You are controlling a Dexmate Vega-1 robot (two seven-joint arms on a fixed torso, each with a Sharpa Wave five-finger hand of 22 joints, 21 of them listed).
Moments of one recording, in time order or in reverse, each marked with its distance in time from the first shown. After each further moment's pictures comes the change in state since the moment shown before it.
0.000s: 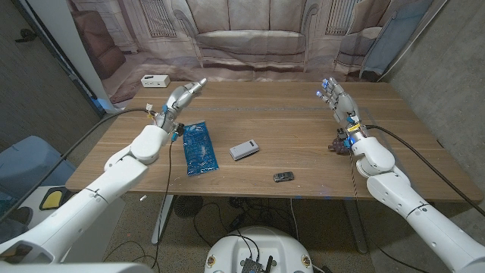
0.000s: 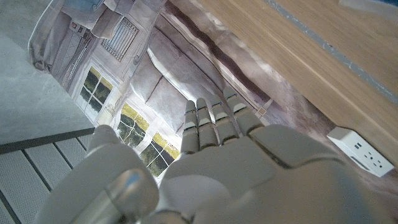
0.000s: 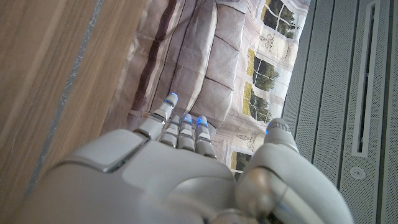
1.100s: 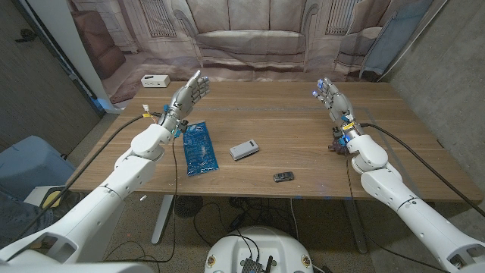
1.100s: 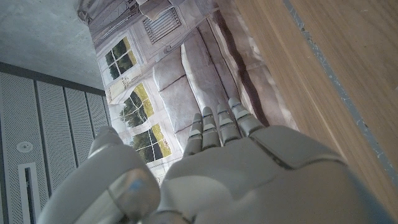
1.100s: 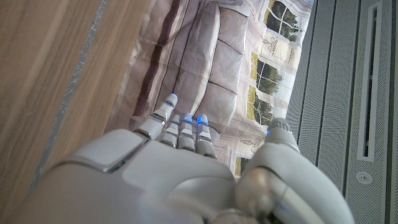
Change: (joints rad) left arm -0.079 -0.101 0.013 0.160 -0.347 -0.110 -0.273; left_hand -0.011 0.003 -0.008 0.009 -0.004 -0.172 -0.001 -0.019 0.000 -0.138 0.015 -0.030 0.000 -0.134 0.025 -0.016 0.000 -0.123 0.005 -0.022 0.002; right arm 0.076 0.039 -0.038 0.102 -0.003 0.015 0.042; right_hand 0.005 -0.005 -0.008 0.000 0.000 0.011 -0.008 -0.001 0.005 0.004 -0.005 -0.004 0.000 -0.001 0.004 0.000 0.005 -0.007 0.000 -0.004 0.000
